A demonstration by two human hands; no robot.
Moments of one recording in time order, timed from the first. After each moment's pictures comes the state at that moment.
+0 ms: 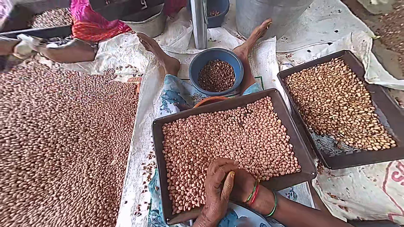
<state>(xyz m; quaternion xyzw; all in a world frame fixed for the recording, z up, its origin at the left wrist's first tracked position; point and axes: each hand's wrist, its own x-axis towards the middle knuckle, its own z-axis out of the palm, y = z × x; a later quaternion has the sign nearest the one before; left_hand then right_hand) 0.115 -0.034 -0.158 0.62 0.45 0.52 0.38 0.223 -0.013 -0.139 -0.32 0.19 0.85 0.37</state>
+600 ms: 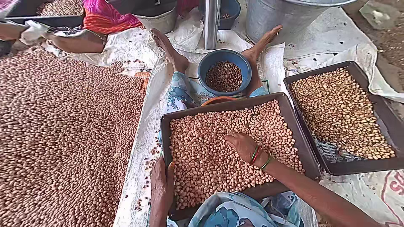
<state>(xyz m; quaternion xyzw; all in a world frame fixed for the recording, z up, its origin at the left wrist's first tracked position) -0.025 -0.030 -0.161 0.54 0.77 0.27 0.21 0.249 0.076 -0.152 -0.49 -0.83 0.26 0.03</state>
